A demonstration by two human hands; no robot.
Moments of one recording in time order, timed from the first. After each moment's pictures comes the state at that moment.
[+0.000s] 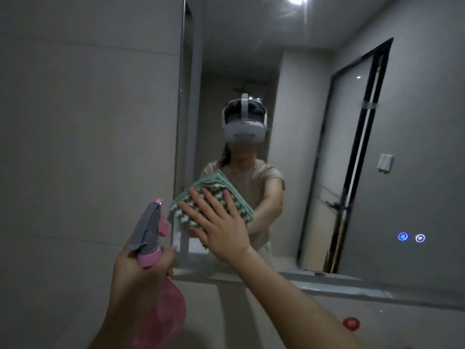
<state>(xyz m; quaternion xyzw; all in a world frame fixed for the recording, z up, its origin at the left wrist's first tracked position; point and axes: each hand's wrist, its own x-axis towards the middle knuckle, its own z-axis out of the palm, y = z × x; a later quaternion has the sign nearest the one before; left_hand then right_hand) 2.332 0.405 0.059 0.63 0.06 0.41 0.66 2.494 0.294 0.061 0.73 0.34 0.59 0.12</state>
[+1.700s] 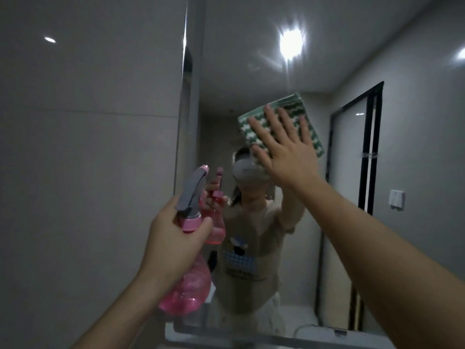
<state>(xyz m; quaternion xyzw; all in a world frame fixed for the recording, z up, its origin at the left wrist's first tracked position) 2.341 0.363 0.187 0.71 -0.13 0.45 0.53 2.507 0.200 0.296 0.75 0.21 0.62 0.07</state>
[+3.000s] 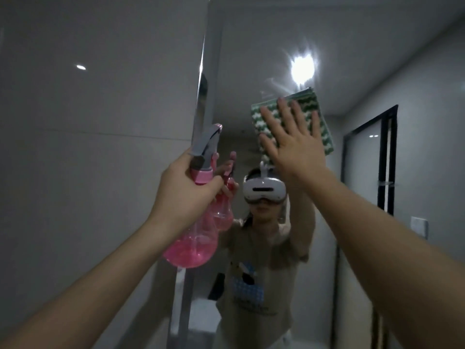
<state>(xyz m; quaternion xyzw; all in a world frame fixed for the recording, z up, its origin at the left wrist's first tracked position) 2.355 0.376 0.269 0.68 -0.20 0.51 0.48 2.501 0.218 0.357 0.76 0.19 0.62 0.03</state>
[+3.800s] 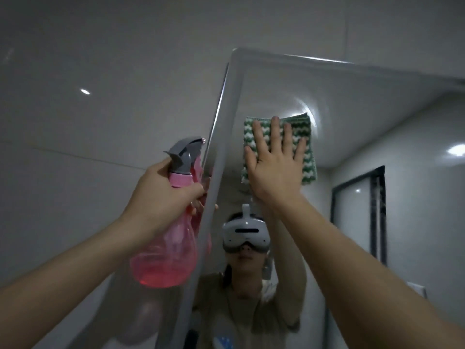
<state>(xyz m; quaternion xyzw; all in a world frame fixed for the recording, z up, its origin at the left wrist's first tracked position) 2.385 0.441 0.311 0.65 -0.19 0.54 0.51 2.501 0.298 0.399 0.74 0.17 0.65 -0.04</state>
